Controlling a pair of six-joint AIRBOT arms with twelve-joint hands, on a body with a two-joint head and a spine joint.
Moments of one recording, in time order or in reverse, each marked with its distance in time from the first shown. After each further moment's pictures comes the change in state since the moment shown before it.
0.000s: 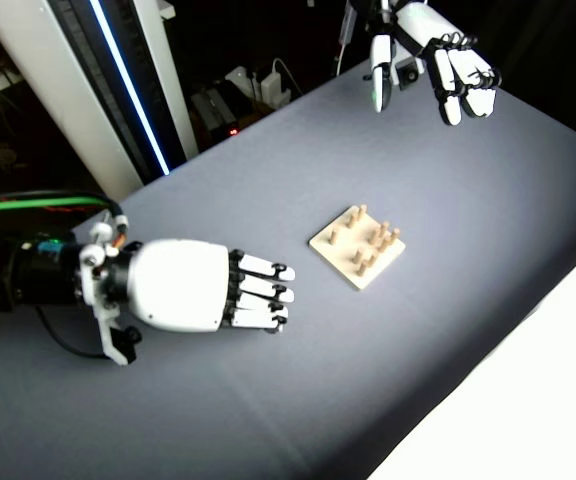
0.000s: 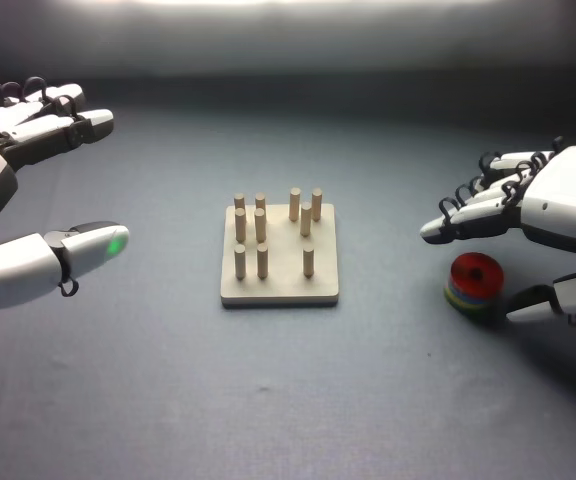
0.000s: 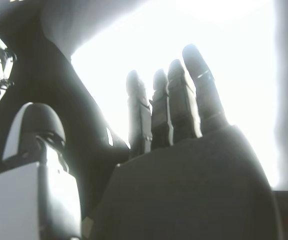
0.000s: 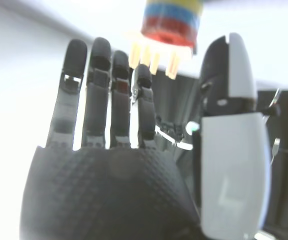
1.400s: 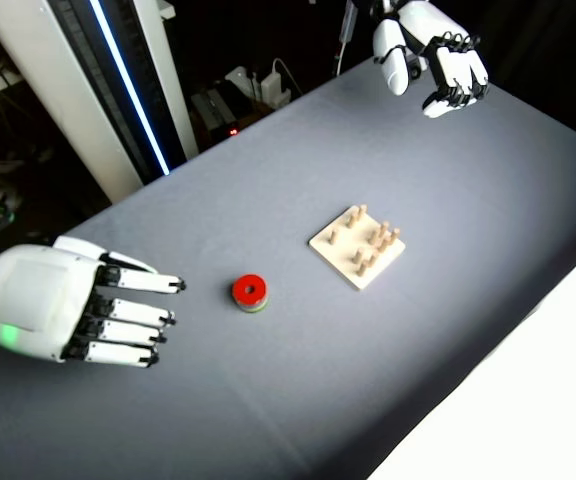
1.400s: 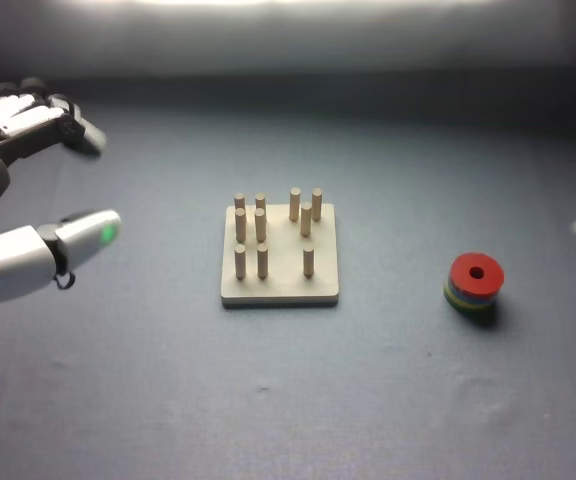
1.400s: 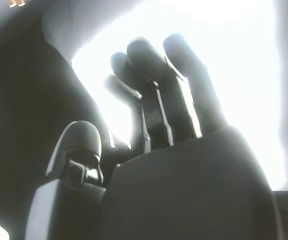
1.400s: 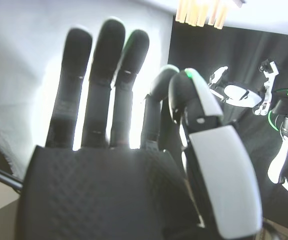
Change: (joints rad) left arm -0.003 0.018 -0.006 0.000 0.010 0.018; right arm -0.468 0.188 -0.208 0.579 0.557 -0.115
